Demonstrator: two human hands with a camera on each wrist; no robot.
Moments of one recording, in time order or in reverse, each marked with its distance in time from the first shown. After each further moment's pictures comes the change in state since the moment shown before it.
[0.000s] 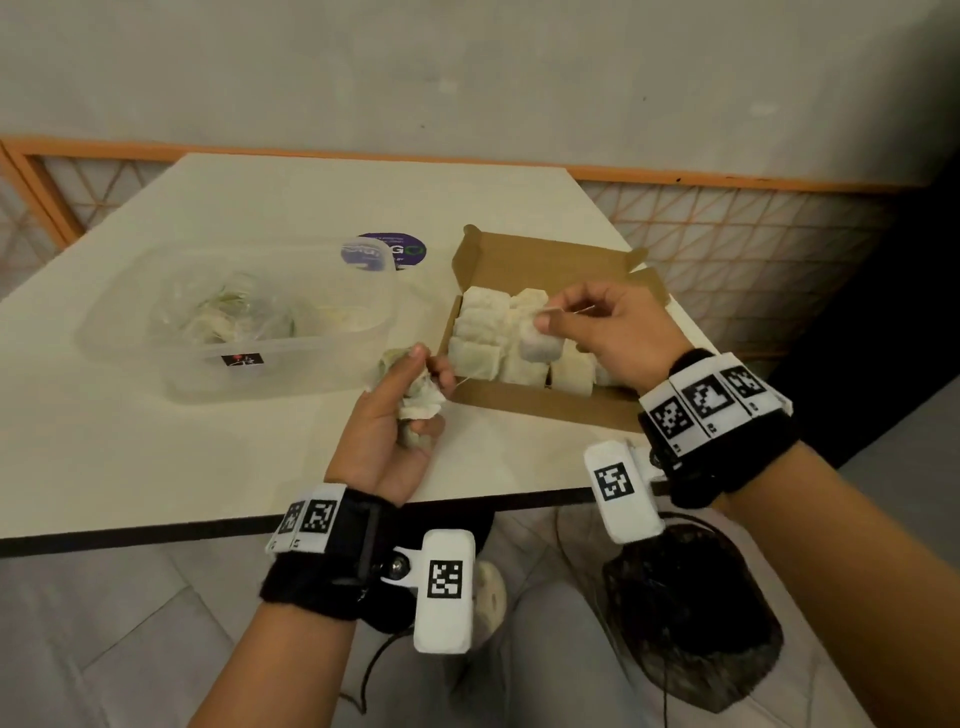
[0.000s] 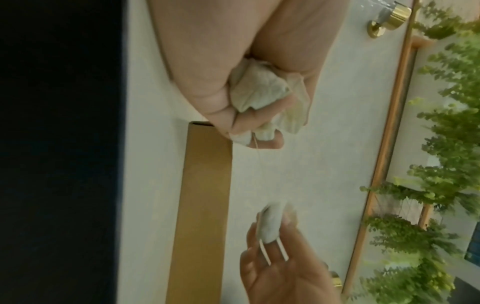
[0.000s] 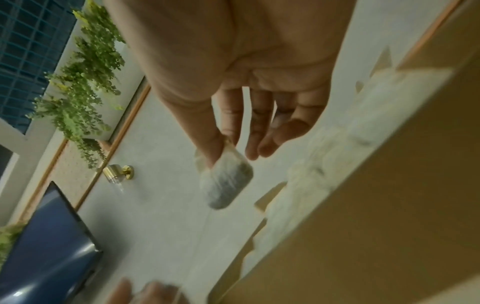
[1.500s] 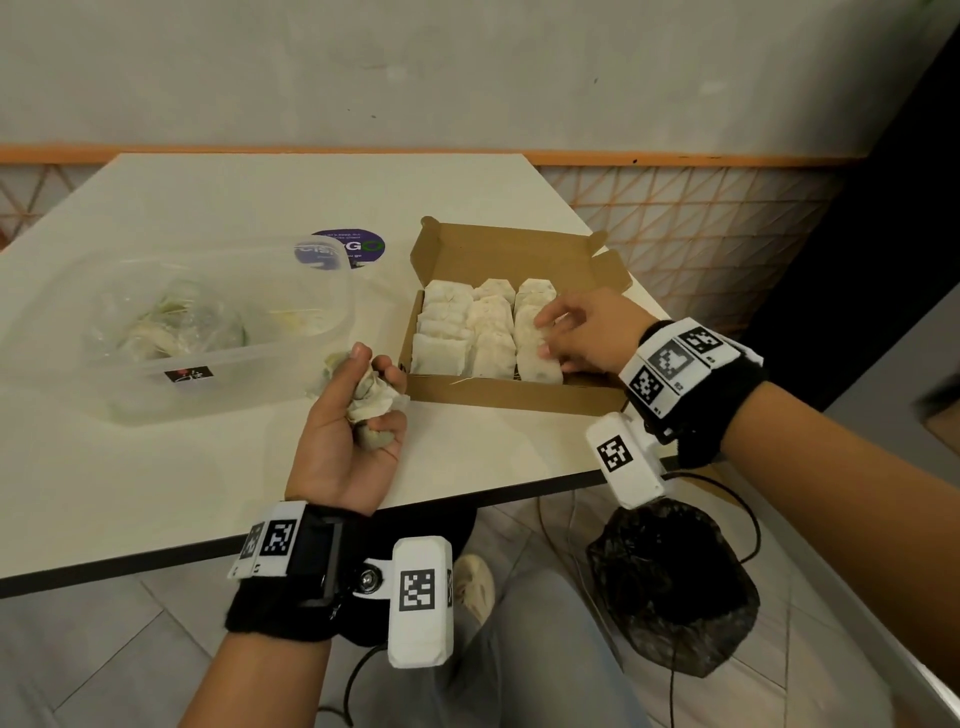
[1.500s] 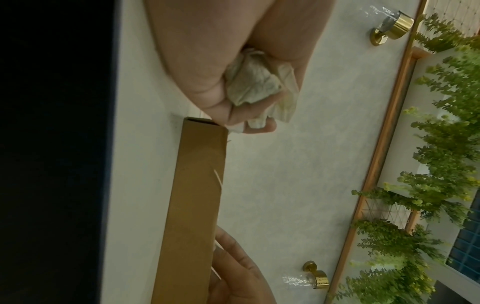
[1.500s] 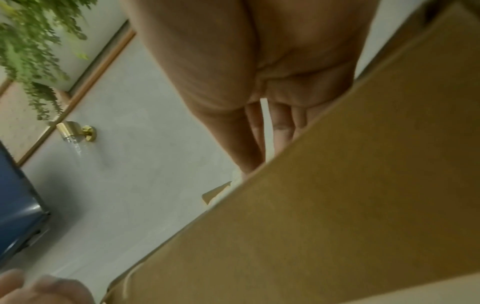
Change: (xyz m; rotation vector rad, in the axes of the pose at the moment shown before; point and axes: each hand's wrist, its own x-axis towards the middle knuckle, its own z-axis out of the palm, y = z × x) left_hand 0.001 0.001 -0.011 -0.225 -0.047 -0.047; right_hand 0.015 0.023 -0.021 -0.225 -0.076 0.317
